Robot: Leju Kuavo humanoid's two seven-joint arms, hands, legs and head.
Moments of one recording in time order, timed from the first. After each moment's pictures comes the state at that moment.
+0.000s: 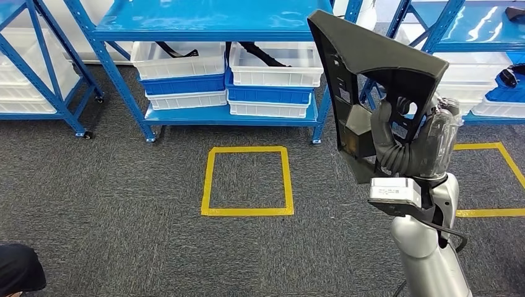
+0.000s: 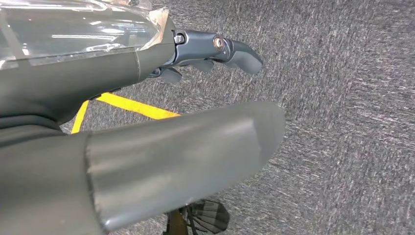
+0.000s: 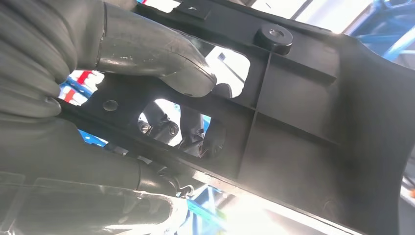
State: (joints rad) left arm -0.07 -0.05 0.54 -0.20 -0.47 0.24 -0.27; right arm -0.25 -0.23 0.20 -1.69 0.61 -0.37 -0.28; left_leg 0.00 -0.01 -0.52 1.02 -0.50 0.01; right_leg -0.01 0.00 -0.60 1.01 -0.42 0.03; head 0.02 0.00
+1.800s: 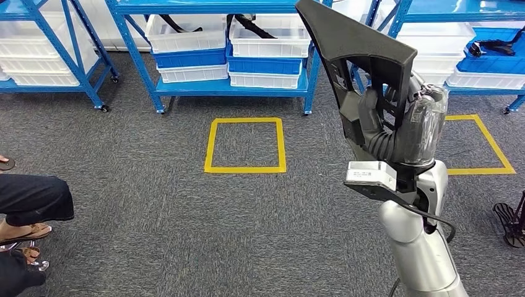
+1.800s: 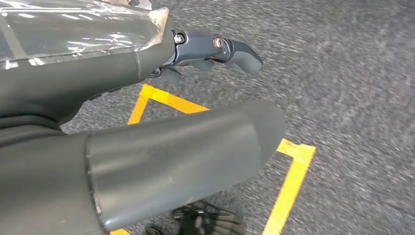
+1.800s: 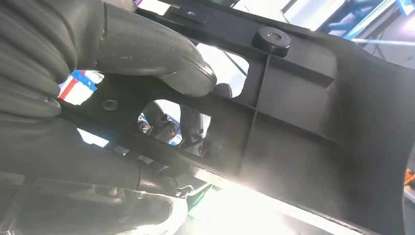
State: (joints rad) left arm -0.05 -0.07 0.61 -0.20 -0.44 0.25 -0.32; right arm -0.33 -0.20 0.24 -1.62 0.71 -0.38 -0.26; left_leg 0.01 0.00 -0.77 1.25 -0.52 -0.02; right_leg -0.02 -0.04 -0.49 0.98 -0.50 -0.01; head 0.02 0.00
